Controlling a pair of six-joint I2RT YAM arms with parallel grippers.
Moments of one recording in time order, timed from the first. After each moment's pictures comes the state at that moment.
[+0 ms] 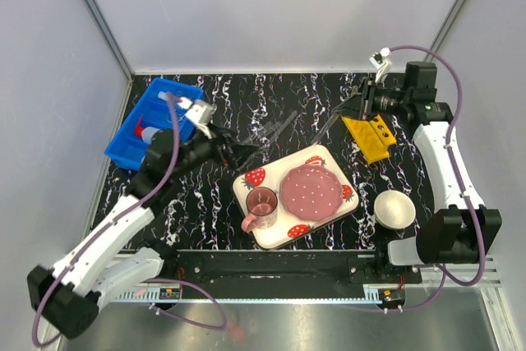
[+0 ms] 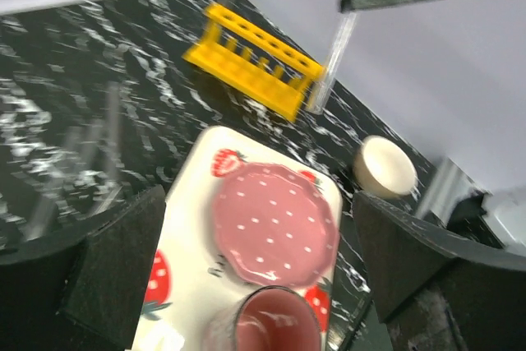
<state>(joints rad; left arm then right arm) -0.57 0.93 0.80 0.06 0.38 -0.38 0.02 1.39 1.35 -0.52 -1.03 0.21</state>
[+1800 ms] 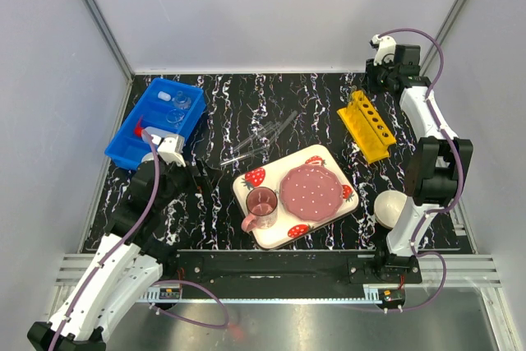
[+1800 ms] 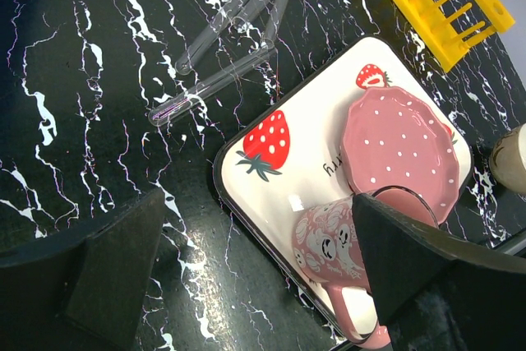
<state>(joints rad) -0.38 0.54 0.58 -0.40 0.12 -0.39 -0.06 1.88 1.64 -0.36 -0.33 -0.20</state>
